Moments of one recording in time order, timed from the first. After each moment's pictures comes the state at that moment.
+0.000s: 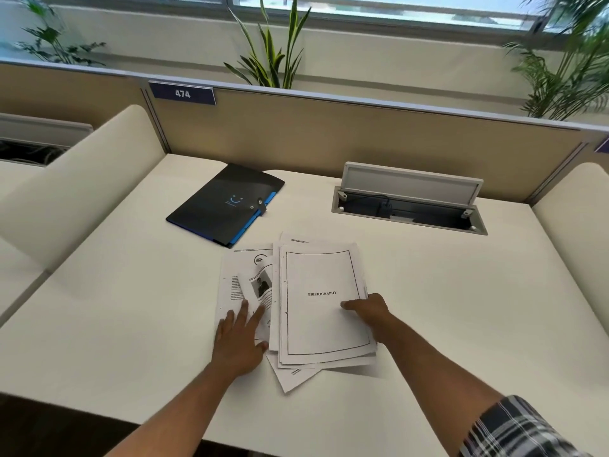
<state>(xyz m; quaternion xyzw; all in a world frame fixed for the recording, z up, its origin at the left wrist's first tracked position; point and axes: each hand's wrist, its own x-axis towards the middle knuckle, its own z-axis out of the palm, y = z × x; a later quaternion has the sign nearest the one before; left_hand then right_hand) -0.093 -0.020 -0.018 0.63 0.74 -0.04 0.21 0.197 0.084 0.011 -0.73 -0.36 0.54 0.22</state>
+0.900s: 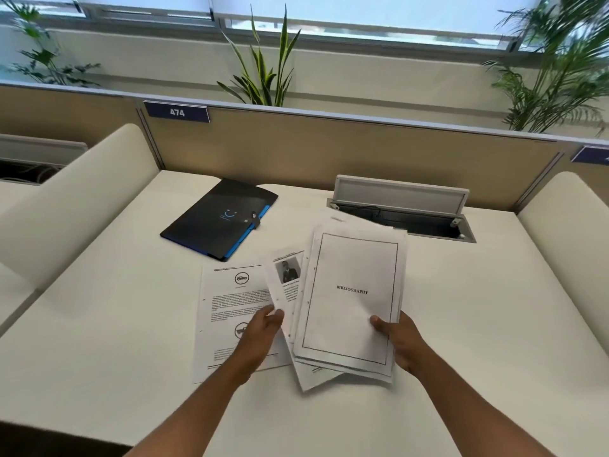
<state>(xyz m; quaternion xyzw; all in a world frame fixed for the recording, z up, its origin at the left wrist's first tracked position) -0.051 -0.003 0.034 0.43 0.67 0.33 0.51 0.261 0.048 0.010 -0.59 -0.31 0.62 0.41</state>
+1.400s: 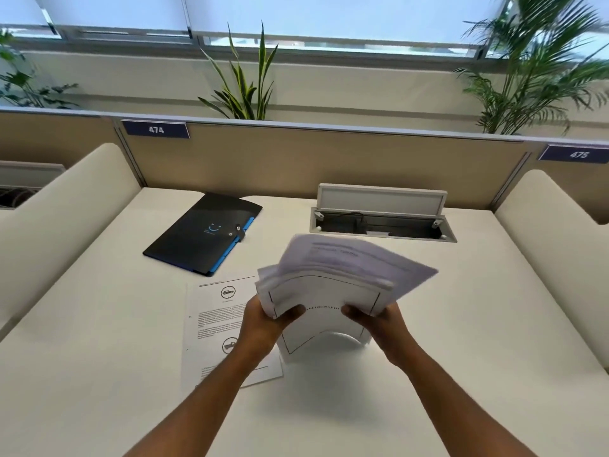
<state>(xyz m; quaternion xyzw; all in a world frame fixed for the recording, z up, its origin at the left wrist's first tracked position) -0.013 0.026 0.093 0.47 0.56 0.50 0.46 0.238 0.040 0.083 -0.47 -0.48 0.55 0.49</state>
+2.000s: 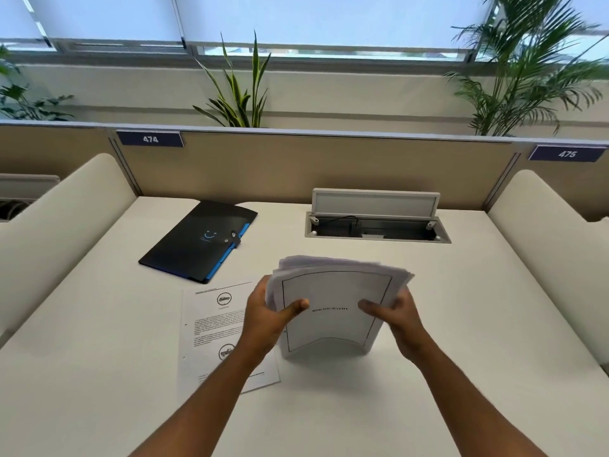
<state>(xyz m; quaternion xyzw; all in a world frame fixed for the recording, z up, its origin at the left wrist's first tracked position) 0.004 0.028 0.119 0.51 0.49 0.53 0.47 0.268 0.044 0.099 -0.44 -0.48 0.56 0.52</state>
